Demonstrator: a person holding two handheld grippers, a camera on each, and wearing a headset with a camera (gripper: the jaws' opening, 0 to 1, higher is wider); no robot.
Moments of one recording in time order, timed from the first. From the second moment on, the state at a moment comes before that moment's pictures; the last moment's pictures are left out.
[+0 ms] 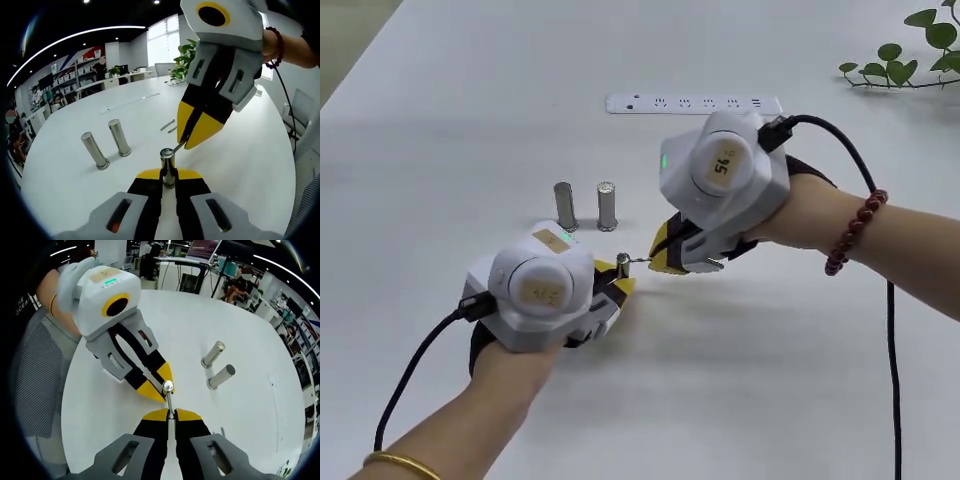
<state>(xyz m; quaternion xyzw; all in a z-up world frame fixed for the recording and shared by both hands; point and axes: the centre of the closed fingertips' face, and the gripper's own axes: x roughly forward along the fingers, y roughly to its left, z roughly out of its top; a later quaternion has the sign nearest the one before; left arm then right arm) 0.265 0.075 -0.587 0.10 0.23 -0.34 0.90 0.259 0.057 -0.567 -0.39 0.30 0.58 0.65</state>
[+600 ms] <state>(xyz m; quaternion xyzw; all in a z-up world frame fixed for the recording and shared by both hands) 0.265 0.074 -0.587 0.11 0.23 -0.35 0.90 0.255 0.064 -0.566 -0.37 0.30 0.59 0.66</state>
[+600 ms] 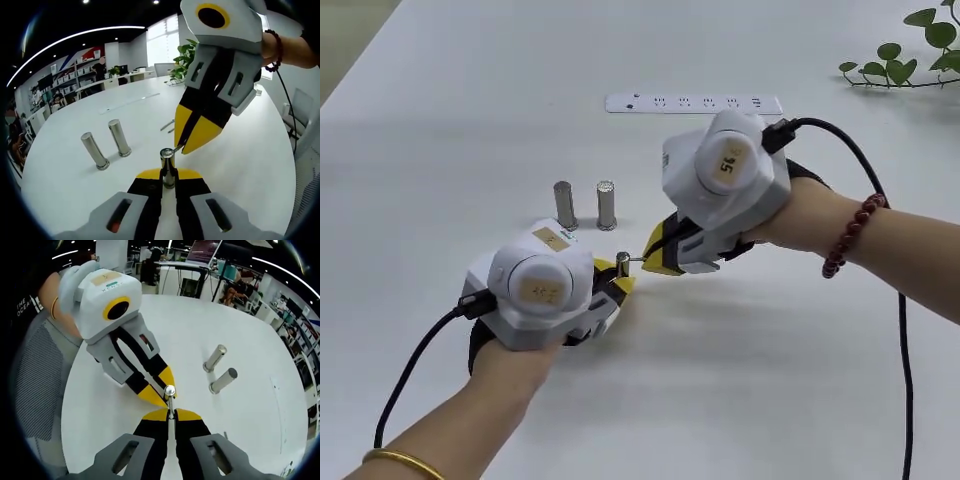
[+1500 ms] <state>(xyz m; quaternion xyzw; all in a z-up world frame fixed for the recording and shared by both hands) 0.265 0.074 -0.587 0.10 0.23 -0.34 0.91 0.256 0.067 -0.560 -0.33 0.29 0.58 0.68</state>
